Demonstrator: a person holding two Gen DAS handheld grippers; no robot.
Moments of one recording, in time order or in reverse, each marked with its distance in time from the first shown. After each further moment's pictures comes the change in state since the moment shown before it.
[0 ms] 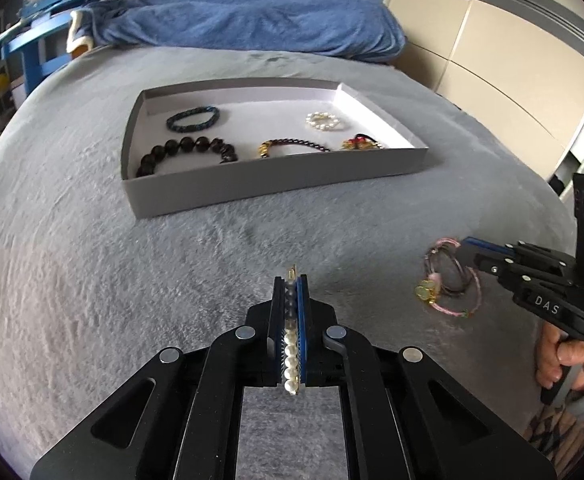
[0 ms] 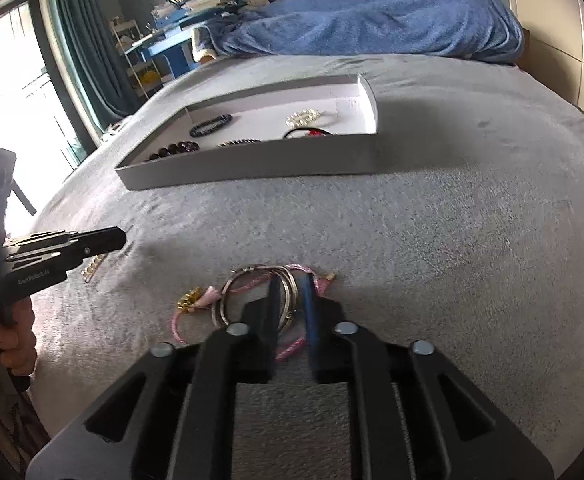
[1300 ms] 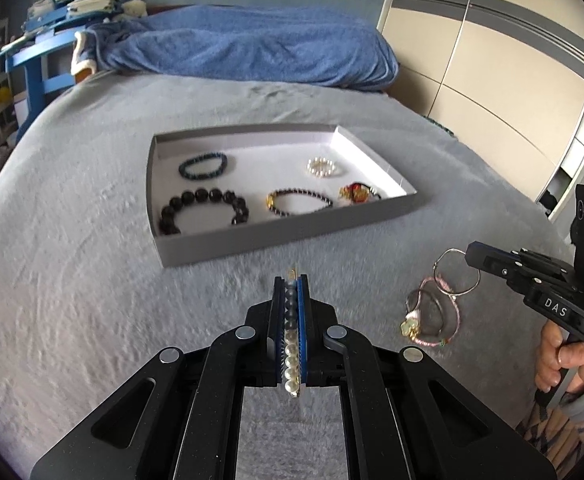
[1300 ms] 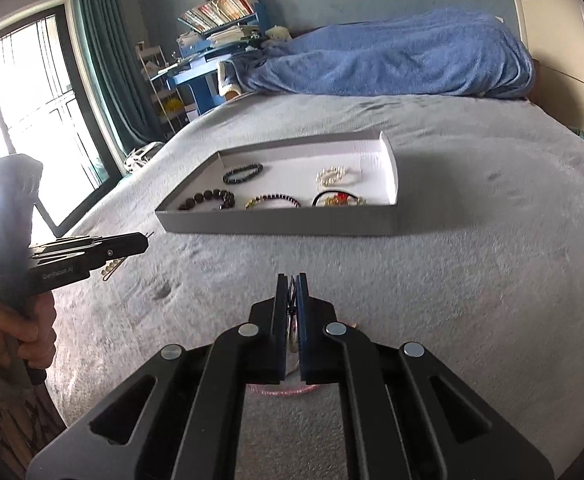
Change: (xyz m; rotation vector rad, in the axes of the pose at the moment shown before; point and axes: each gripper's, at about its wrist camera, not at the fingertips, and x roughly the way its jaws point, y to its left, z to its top) left arm -0.033 0.010 0.027 0.002 -0.094 -0.011; right arm -0.034 0.013 0.027 -0.023 -0.128 0.053
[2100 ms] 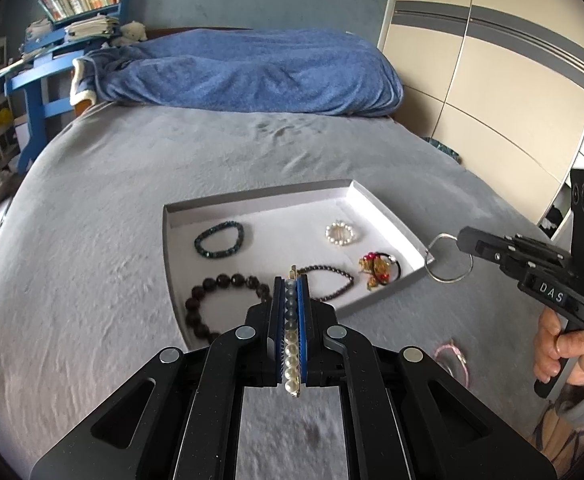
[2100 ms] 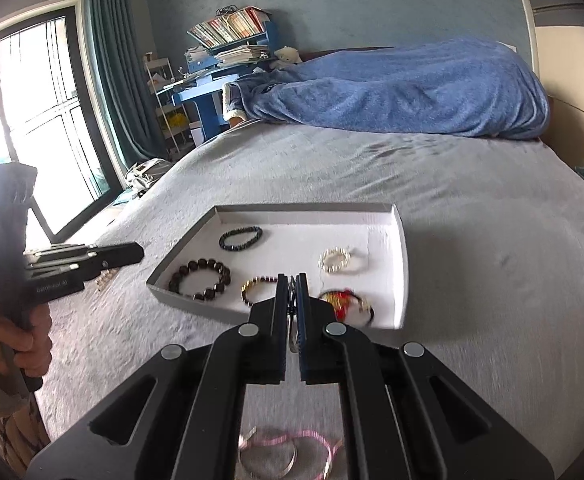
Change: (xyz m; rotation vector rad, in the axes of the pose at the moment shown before) left arm 0.006 0.021 0.071 0.024 -0.058 0.018; right arm 0.035 0.005 0.089 -0.058 -0.058 0.005
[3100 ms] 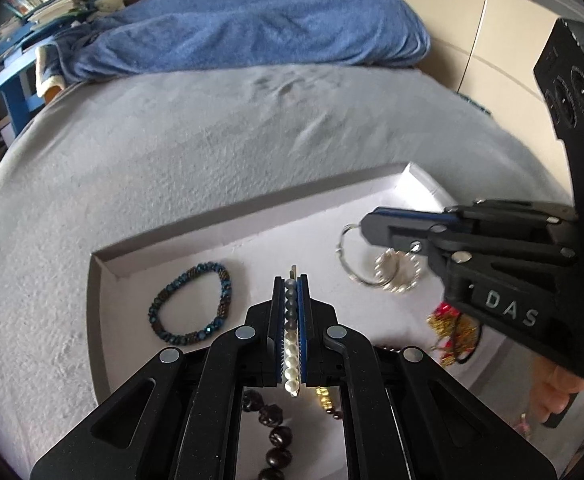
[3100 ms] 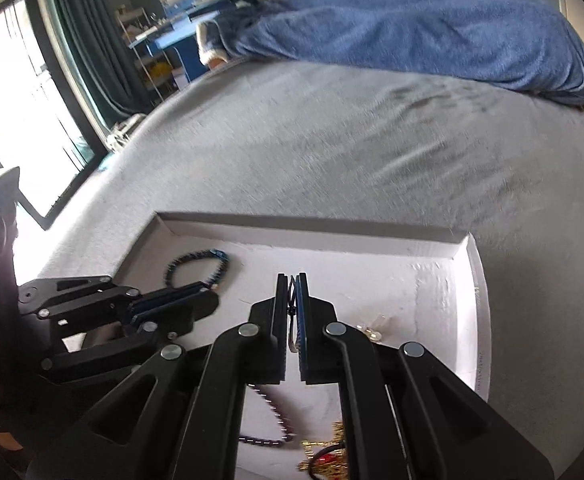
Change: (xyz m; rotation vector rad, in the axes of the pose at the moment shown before) left arm 0.153 0.003 0.052 0.055 0.193 0.066; right arm 0.175 -0.020 0.057 0.044 0.287 -0.011
